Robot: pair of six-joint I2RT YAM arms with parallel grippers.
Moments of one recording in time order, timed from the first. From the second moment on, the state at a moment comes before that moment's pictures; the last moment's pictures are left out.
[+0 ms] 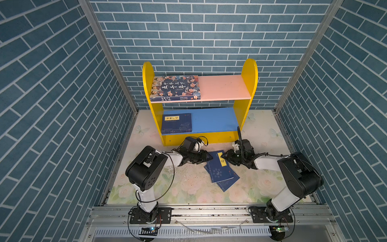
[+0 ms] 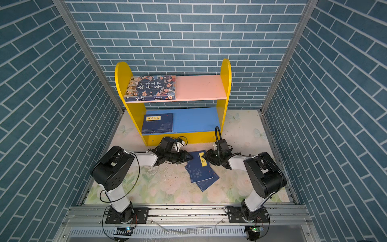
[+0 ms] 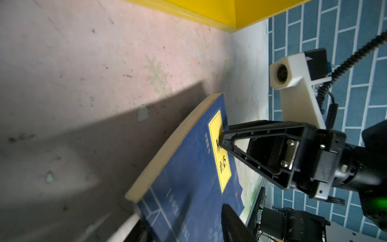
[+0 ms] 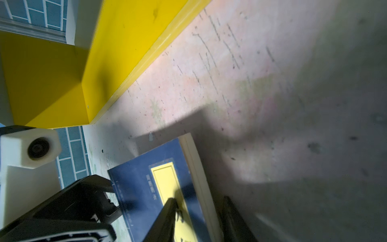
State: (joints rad) left arm -0.57 1.79 0.80 0.25 0.66 -0.77; right arm 0.49 1.64 0.63 0.17 -0.42 0.87
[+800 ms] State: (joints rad) left arm -0.58 1.76 0.79 0.27 0.69 -0.87; right arm 0.49 1.64 0.63 0.18 -0.43 0.89
